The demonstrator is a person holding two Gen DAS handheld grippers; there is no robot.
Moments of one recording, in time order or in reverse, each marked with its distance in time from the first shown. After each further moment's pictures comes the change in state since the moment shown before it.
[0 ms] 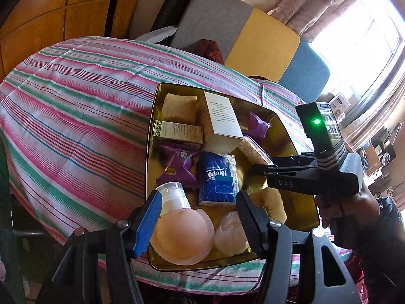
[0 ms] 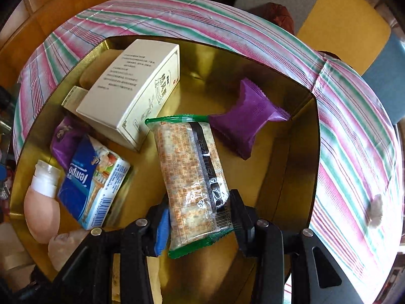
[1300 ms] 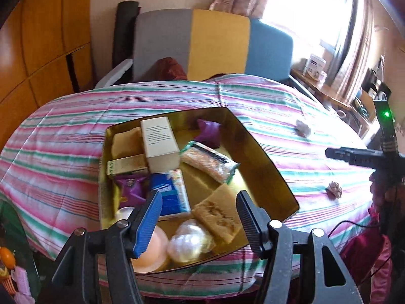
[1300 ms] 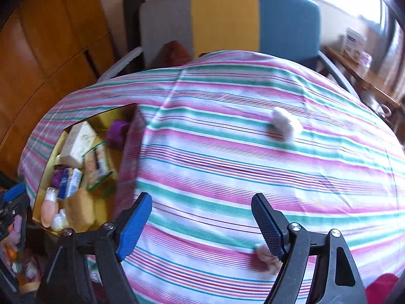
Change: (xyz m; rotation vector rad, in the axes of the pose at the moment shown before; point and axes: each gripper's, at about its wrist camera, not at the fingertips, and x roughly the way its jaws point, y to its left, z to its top) left arm -0.014 -0.112 -0.010 0.351 -0.065 0.053; right arm -0.123 -0.160 -0.164 0.497 -0.301 -0.047
